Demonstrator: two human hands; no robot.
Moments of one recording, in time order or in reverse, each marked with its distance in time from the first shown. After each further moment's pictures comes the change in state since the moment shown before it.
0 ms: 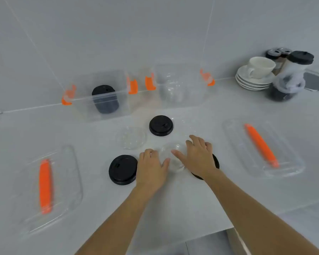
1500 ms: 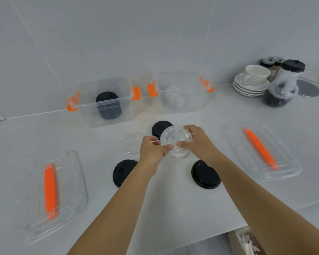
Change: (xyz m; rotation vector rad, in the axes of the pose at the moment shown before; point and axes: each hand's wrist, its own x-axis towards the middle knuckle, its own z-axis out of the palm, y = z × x) left_hand 0.032 0.020 -0.048 -1.107 -0.061 -0.346; right_hand 0.024 -0.016 -0.048 0.829 -0.090 0.087
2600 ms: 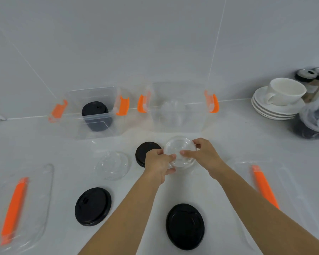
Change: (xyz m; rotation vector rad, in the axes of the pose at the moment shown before) left_hand 0.078 0.027 0.111 -0.083 0.181 -0.264; right_hand 0.129 0.072 -0.069 0.165 -0.136 0.143
